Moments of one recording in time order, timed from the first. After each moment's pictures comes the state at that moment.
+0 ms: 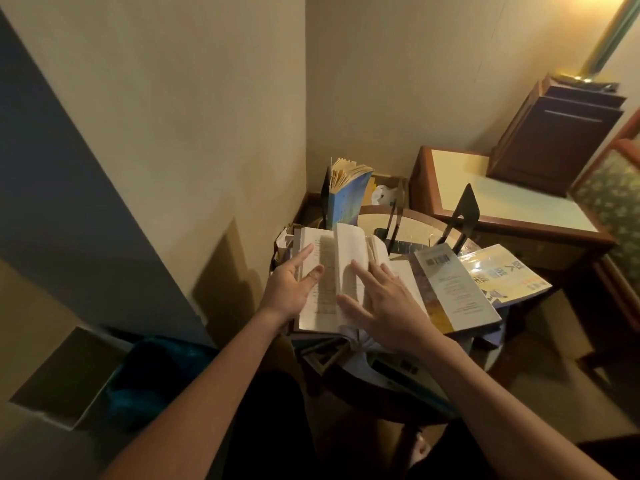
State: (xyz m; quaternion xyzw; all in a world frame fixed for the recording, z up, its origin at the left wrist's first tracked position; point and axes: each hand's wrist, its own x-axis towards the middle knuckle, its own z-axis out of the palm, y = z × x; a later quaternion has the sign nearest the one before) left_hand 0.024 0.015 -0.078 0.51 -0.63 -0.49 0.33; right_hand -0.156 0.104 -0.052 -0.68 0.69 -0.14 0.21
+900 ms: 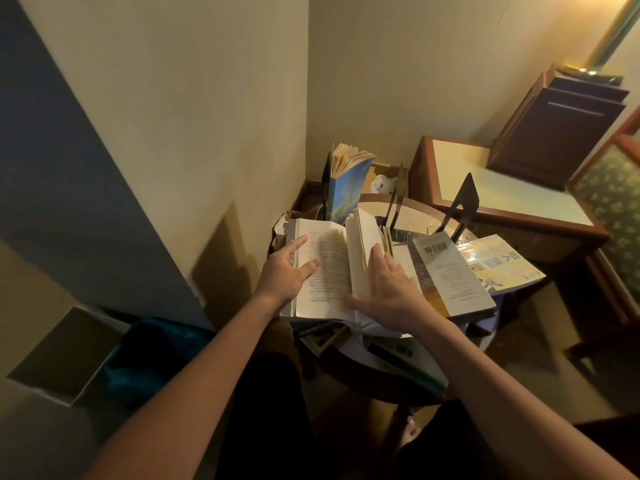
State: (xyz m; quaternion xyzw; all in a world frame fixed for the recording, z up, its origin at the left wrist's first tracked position) left_hand 0.032 0.018 -0.084 0.54 -0.64 -0.46 0.31; right_hand -0.163 0.099 -0.064 -0.61 0.75 -0.12 0.24
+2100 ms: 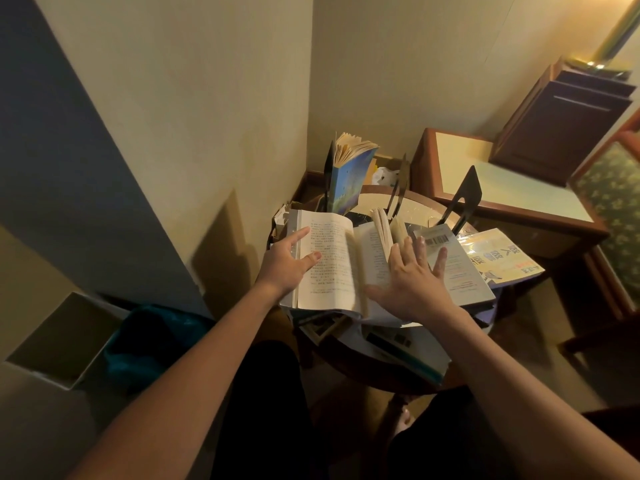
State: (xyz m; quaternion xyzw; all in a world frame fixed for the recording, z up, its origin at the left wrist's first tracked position) left_hand 0.033 0.013 -0.097 0.54 -0.62 -0.47 0.31; right_hand -0.186 0.106 -0.071 -0.63 0.77 0.01 0.07
